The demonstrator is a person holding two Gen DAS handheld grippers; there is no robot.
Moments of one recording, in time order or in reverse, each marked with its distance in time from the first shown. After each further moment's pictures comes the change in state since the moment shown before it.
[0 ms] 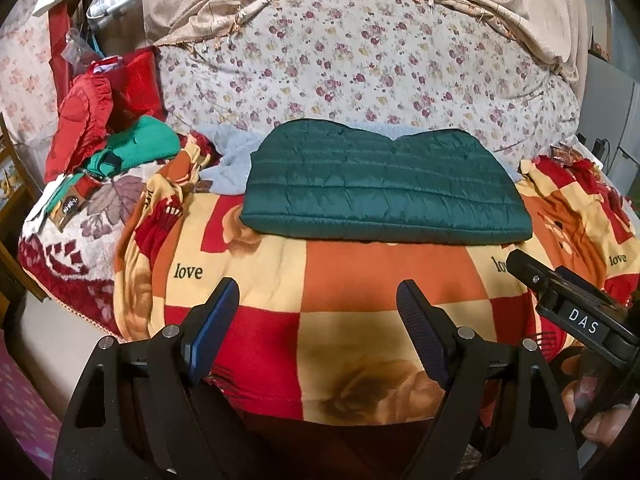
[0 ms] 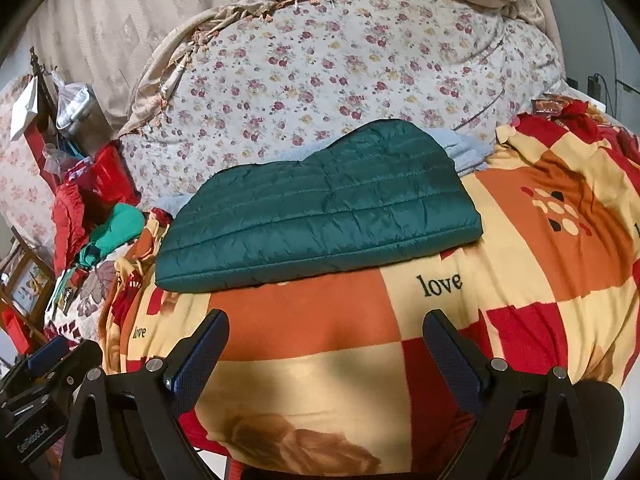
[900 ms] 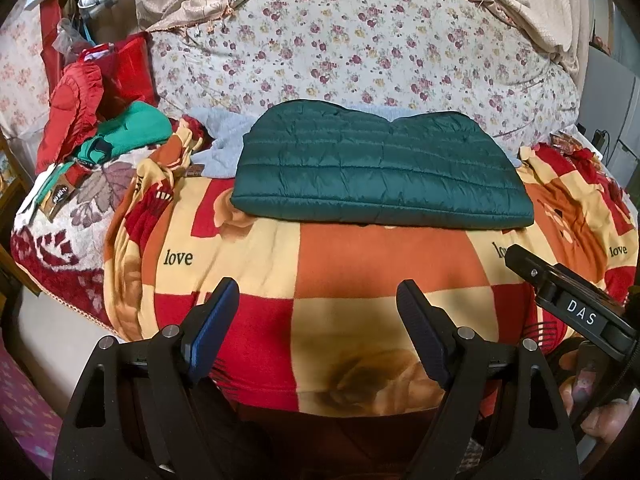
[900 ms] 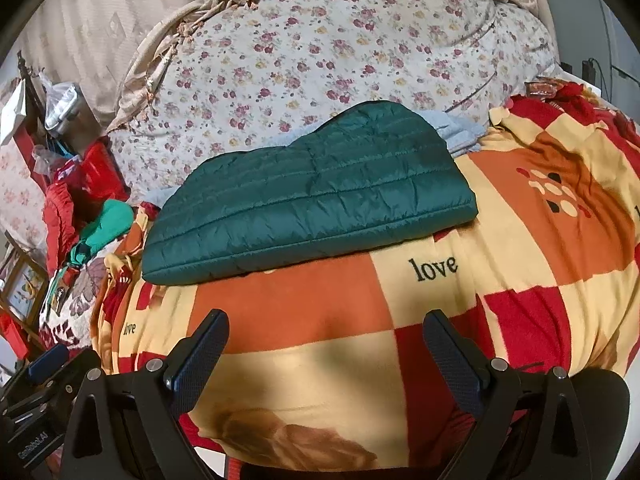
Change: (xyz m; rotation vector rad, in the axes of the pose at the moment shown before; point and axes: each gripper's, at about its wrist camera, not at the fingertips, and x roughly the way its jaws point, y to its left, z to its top) left arm 0.014 -0.003 -0.006 0.006 0.053 -0.013; right arm 0.014 -0.010 -0.007 0.032 0.047 -0.016
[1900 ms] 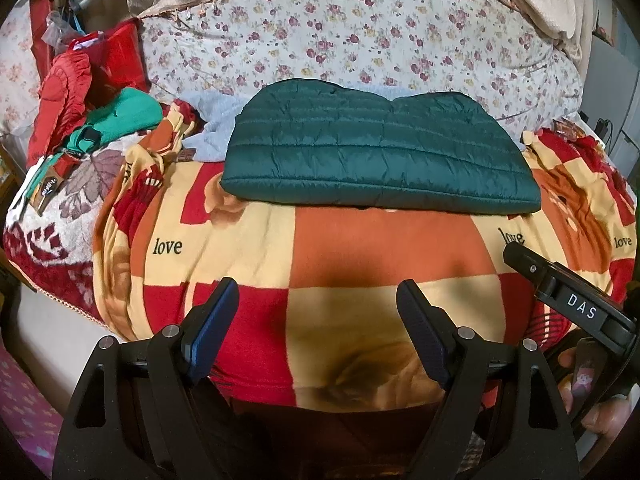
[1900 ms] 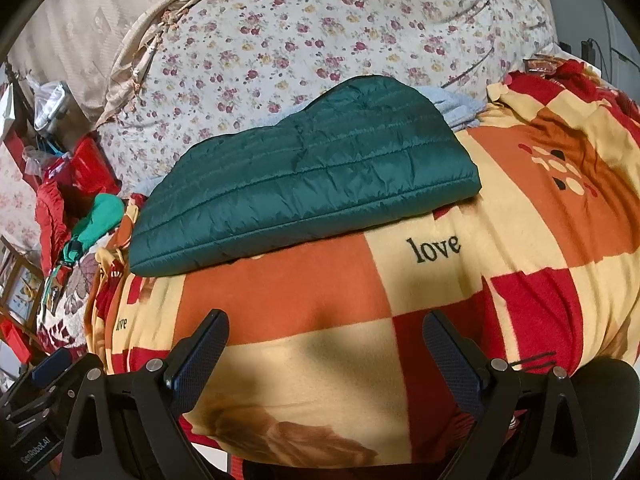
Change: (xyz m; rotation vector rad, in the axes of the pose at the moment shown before) left arm 0.022 -0.002 -0.001 0.010 0.062 -0.007; right arm 0.021 -0.010 -0.003 0.034 0.058 -0.003
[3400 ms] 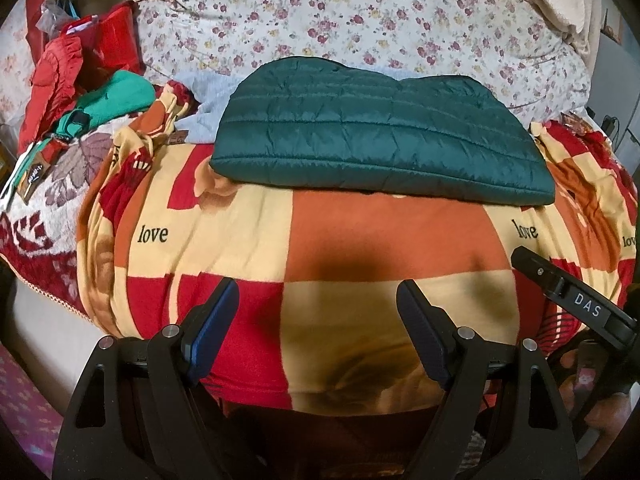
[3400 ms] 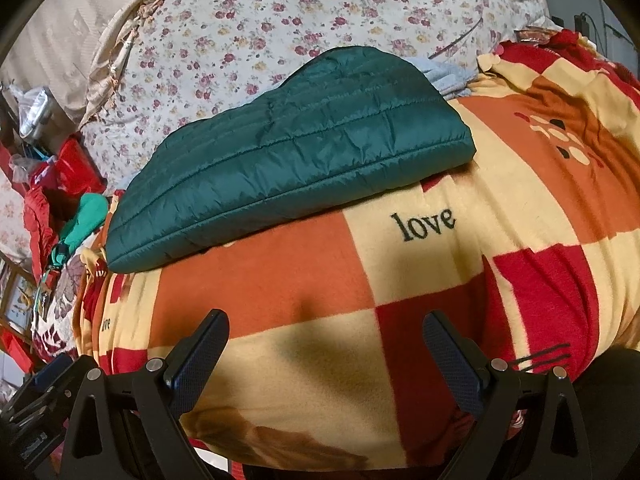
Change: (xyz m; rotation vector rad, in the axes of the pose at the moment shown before) left arm 0.033 0.002 -0.003 -0.014 0.049 -0.002; right arm 0.030 -0.021 -0.003 0.049 0.054 -0.006
